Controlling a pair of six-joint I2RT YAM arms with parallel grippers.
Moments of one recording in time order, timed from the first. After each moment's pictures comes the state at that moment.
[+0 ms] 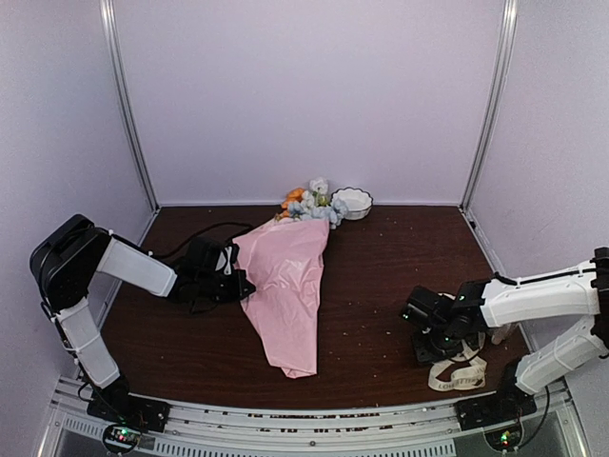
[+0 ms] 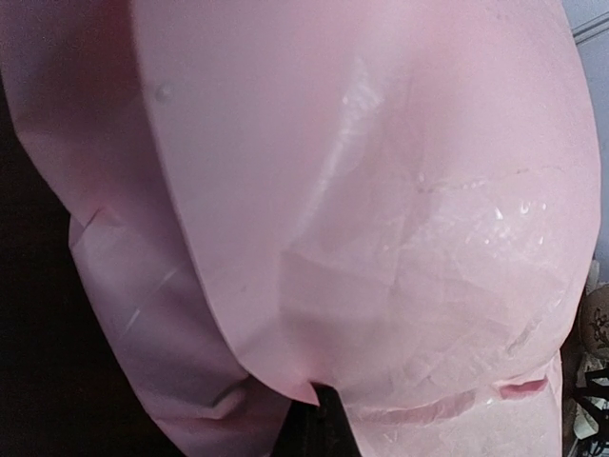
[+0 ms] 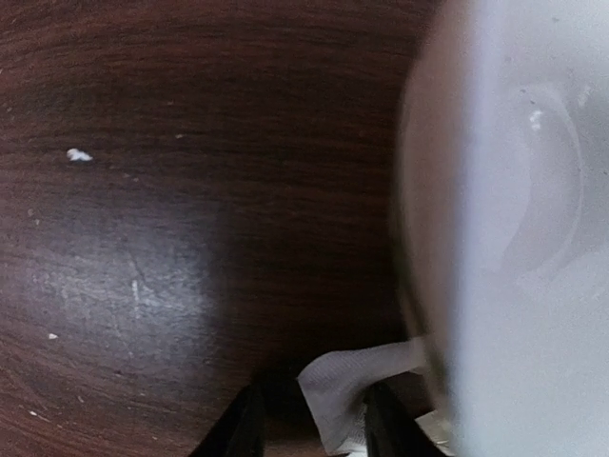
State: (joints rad) left arm -0.55 1.77 0.75 0.31 0.21 -0.61; right arm 0.91 1.33 0.62 -0.73 0.22 0.80
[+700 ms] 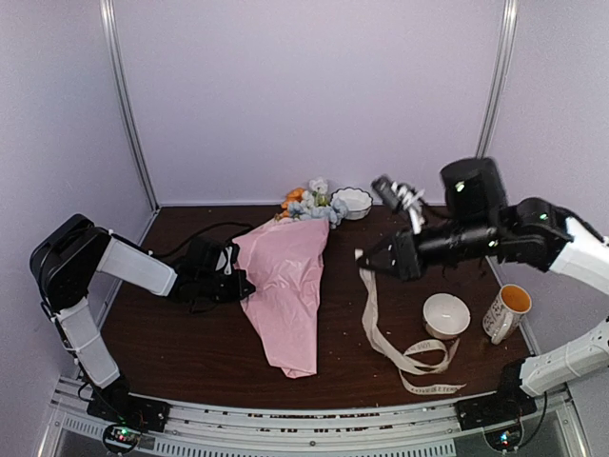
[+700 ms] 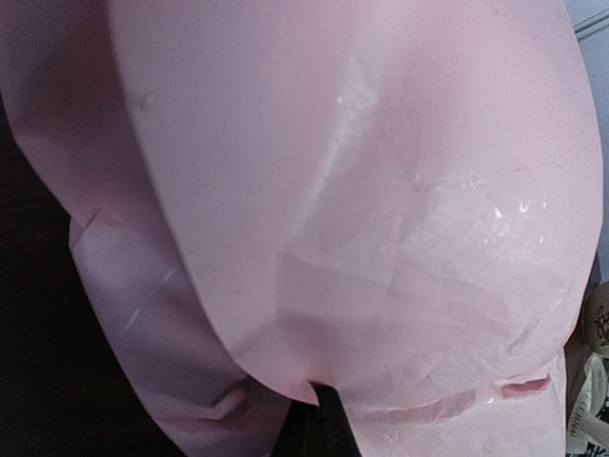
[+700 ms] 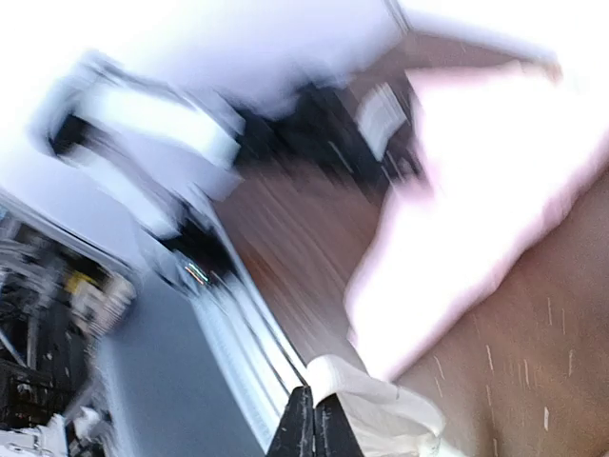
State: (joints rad) left arm -0.55 1.77 0.75 0.29 0.20 -0.60; right arm 0.98 1.15 1.22 -0.62 -0.25 0.47
